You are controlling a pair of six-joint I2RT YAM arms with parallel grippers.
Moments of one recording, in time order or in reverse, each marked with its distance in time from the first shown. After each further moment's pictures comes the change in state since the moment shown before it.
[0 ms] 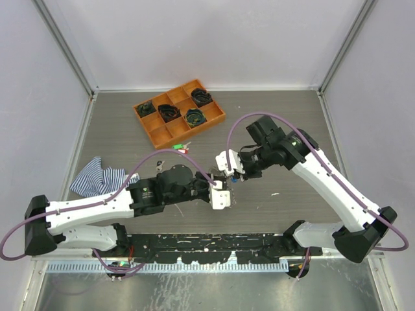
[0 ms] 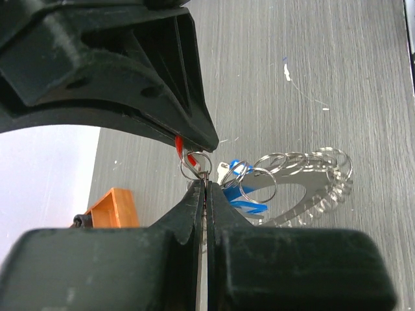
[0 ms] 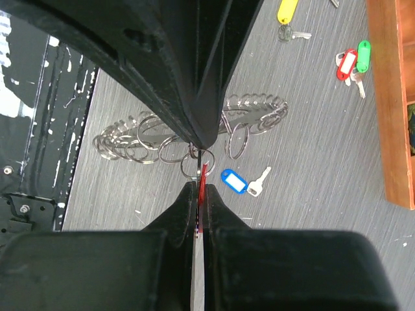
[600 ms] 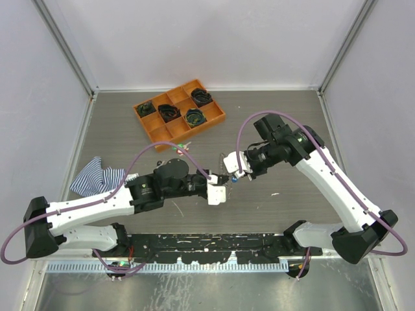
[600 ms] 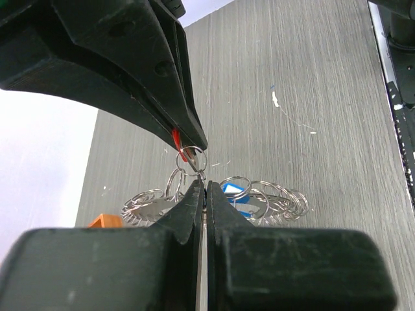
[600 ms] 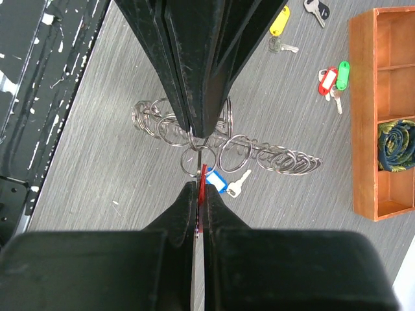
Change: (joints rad) left arm 0.068 0.000 -0.010 0.060 0.164 -0.032; right arm -0.086 -0.001 0.020 -0.063 -0.064 -0.204
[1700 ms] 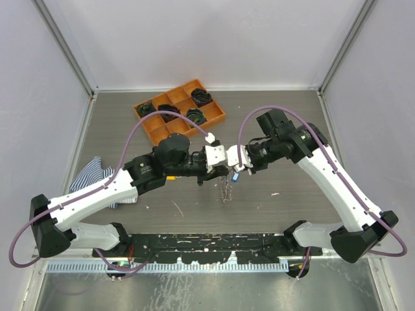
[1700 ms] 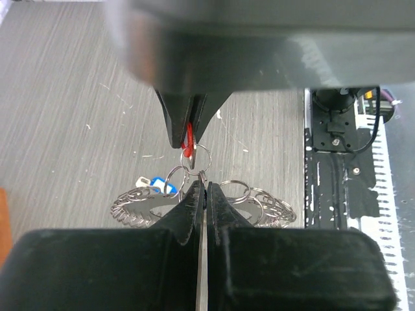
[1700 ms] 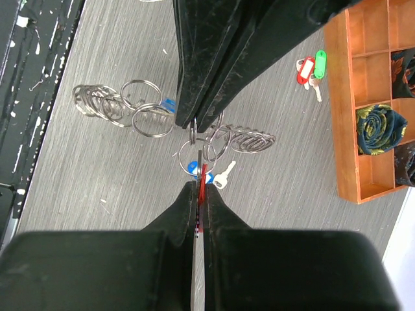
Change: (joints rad) left arm 0.166 0.097 0.227 -0.225 0.238 -0.433; right arm -0.024 0.010 0.047 0.019 0.013 0.036
